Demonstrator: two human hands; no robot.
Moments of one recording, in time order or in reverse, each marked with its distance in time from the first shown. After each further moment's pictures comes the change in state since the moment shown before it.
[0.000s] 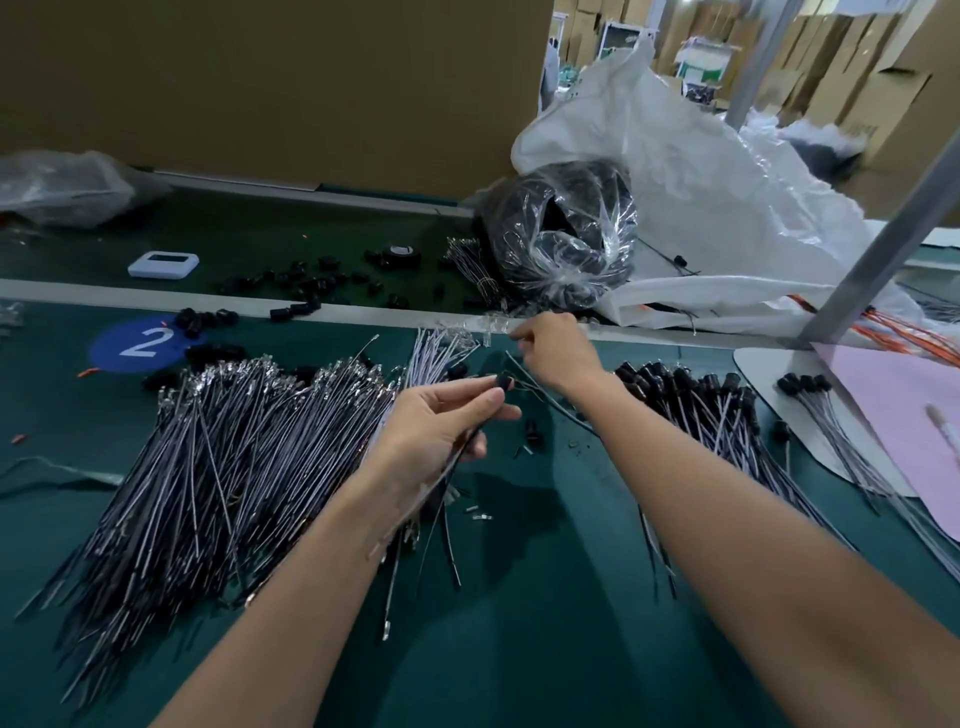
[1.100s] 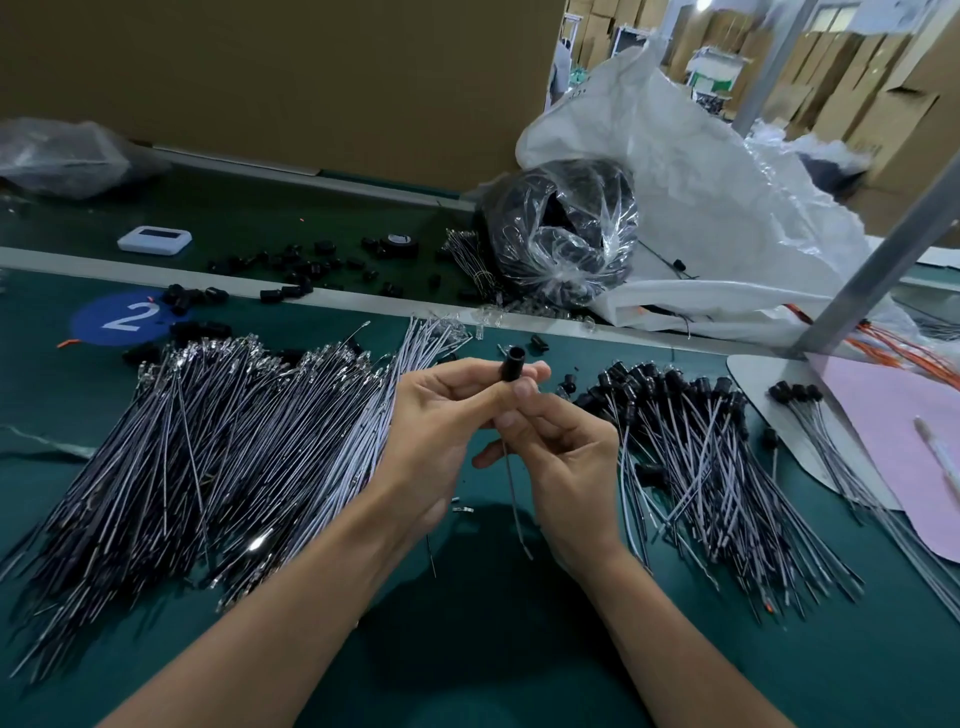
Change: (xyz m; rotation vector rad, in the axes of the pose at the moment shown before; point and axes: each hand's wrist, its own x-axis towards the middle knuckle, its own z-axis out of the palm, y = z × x) left_hand -0.025 0.002 0.032 -0.151 -0.046 0.354; right_hand -0.145 -0.032 0.011 1.373 0.222 -0.266
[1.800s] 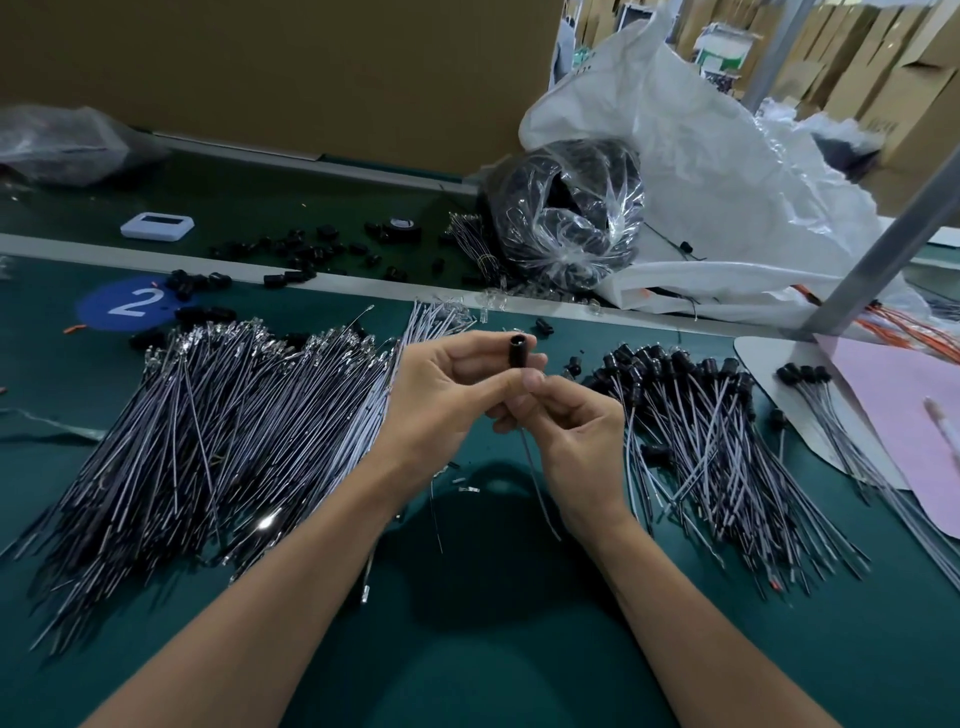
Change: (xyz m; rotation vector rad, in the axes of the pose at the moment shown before) left_hand 0.010 -0.005 -0.011 0.136 -0.079 0.056; right_hand 0.004 0.003 -0.007 -0.105 0.039 0.027
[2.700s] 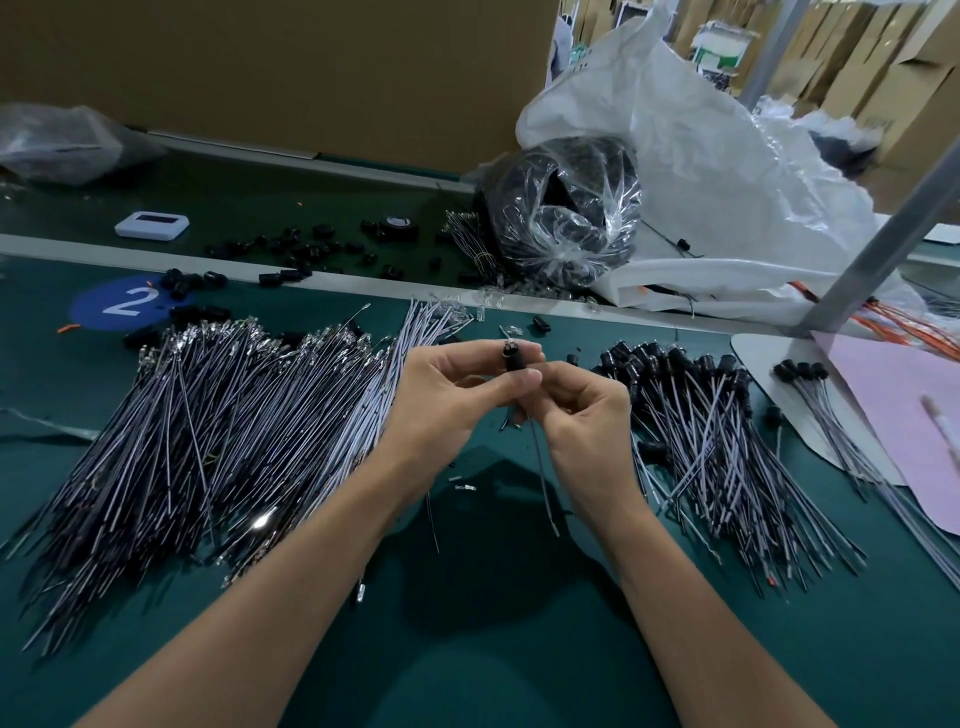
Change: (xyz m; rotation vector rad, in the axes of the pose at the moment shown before) left_hand 0.000 -0.006 0.002 0.050 0.023 -0.008; right_hand 0.009 -0.004 -0.009 -0.162 0.013 0.047
